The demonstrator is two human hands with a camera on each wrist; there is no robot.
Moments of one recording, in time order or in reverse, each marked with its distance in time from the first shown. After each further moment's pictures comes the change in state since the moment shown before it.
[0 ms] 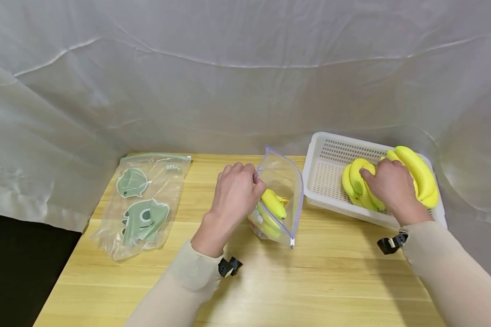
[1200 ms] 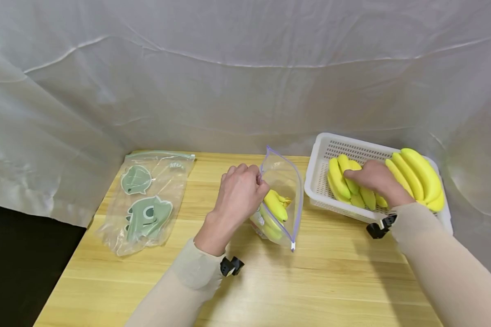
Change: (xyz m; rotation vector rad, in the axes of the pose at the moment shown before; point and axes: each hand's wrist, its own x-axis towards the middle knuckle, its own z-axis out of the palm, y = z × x) left_hand 0.000 -0.001 0.004 -0.006 -0.033 -0.024; right_hand 0.037 -0.010 0.010 0.133 -0.350 0.024
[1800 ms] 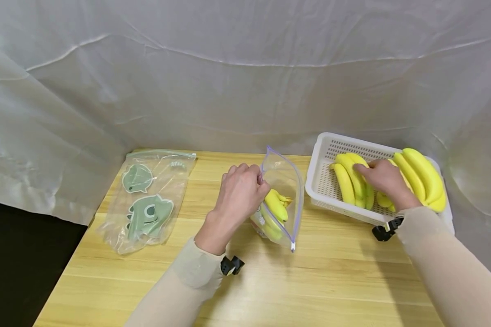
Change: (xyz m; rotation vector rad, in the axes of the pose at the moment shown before) left_hand 0.000 0.000 0.000 -0.001 -0.021 -0.018; right_hand 0.005 0.022 0.004 0.067 0.107 -0.030
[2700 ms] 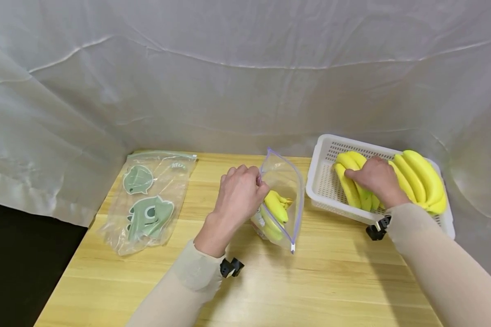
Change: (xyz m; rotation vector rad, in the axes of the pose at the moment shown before) left_hand -0.002 -0.001 -0.001 0.003 0.006 -0.004; right_hand 0.004 -0.027 0.007 -0.142 0.075 0.062
